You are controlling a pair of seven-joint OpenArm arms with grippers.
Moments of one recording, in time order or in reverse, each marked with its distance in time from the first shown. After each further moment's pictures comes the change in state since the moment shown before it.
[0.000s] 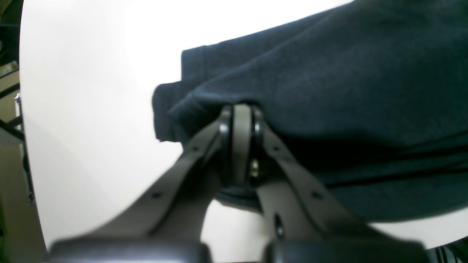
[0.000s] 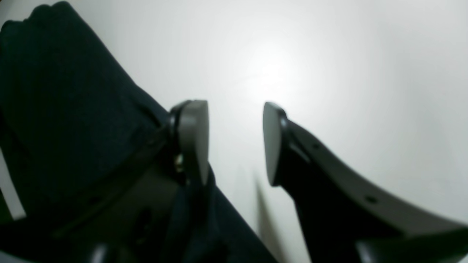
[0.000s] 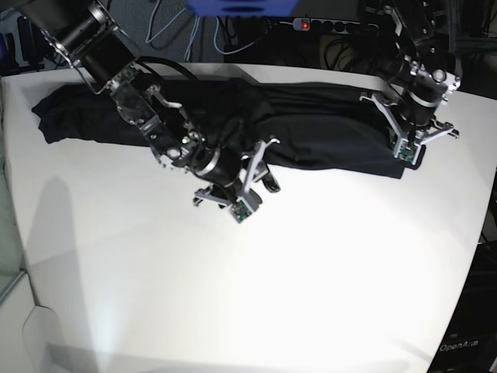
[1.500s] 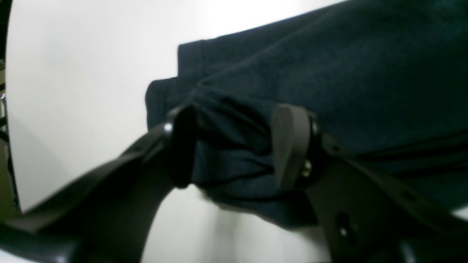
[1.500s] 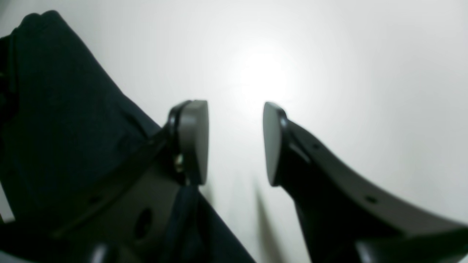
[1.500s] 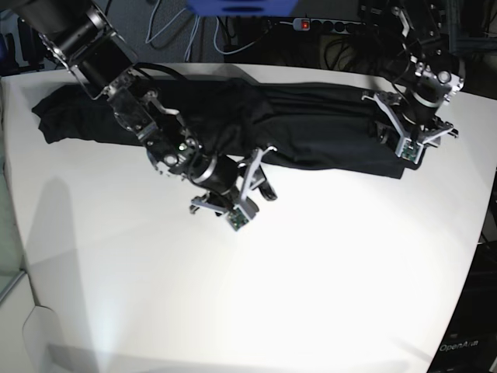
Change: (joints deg) left arm 0.3 -3.0 1.8 -3.2 -4.9 0.1 0.0; right arm 1.4 0.3 0.4 -0.1 0.0 0.0 0.0
